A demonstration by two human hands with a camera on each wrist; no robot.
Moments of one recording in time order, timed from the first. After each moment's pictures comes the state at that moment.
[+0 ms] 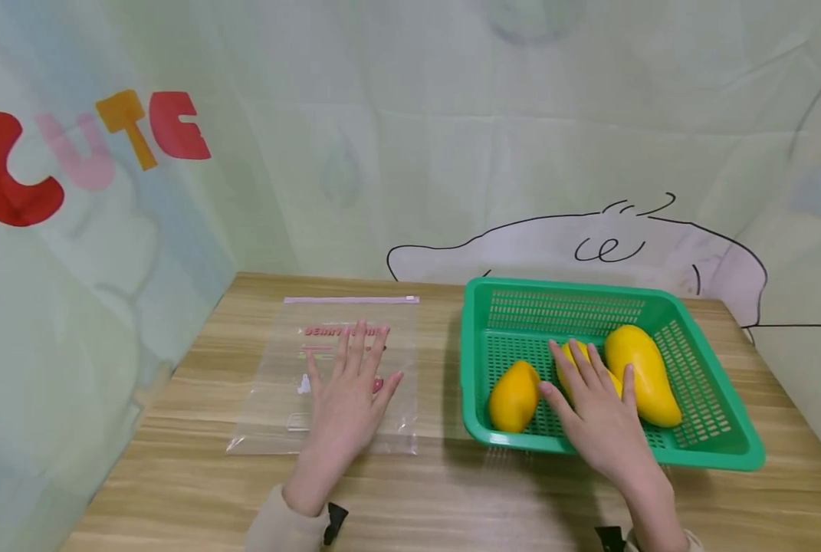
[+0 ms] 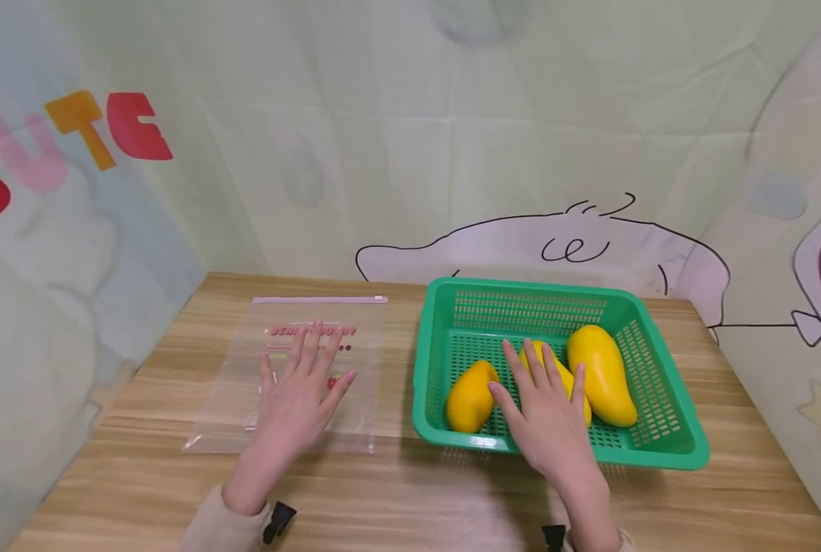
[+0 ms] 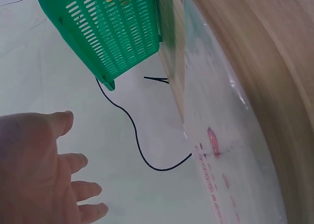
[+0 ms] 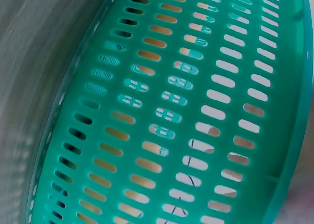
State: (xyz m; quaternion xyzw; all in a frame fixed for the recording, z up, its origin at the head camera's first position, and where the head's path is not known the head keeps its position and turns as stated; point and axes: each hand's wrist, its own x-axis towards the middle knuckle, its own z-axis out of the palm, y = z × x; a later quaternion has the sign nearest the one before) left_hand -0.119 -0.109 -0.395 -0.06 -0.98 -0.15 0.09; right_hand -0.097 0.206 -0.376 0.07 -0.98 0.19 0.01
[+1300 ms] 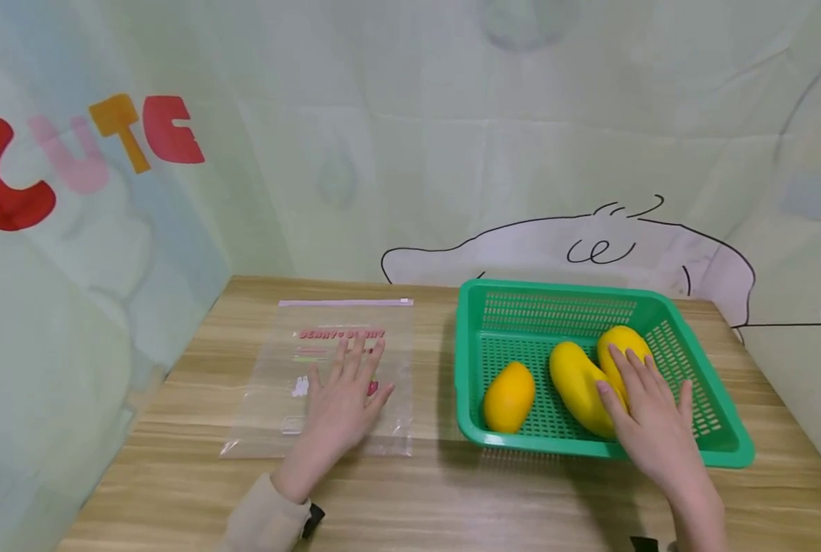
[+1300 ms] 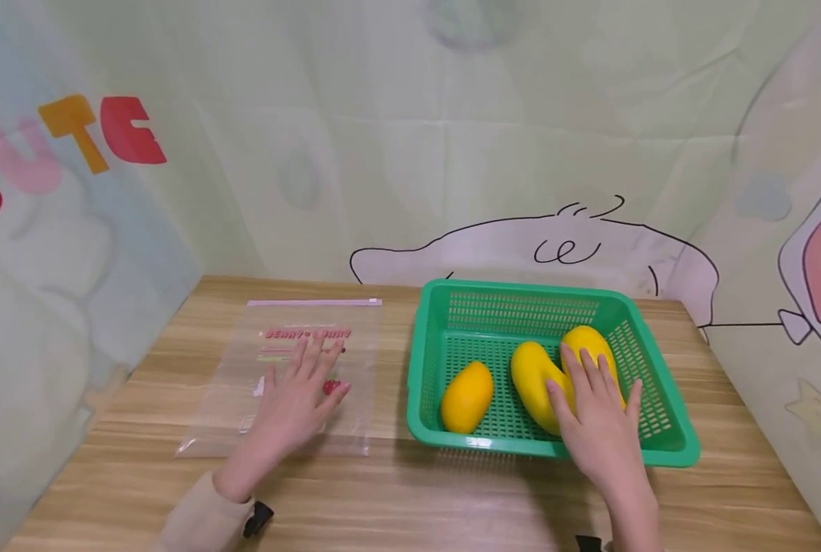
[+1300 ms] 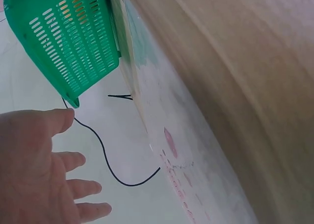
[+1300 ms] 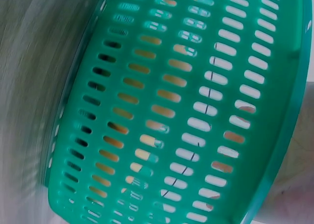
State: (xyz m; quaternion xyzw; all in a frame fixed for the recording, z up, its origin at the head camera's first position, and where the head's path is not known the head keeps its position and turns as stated) left_hand -0.131 -0.117 -0.411 -0.09 -0.99 -0.14 0.04; right_hand -0.087 0.263 -0.374 0.01 -0.97 0.22 0.07
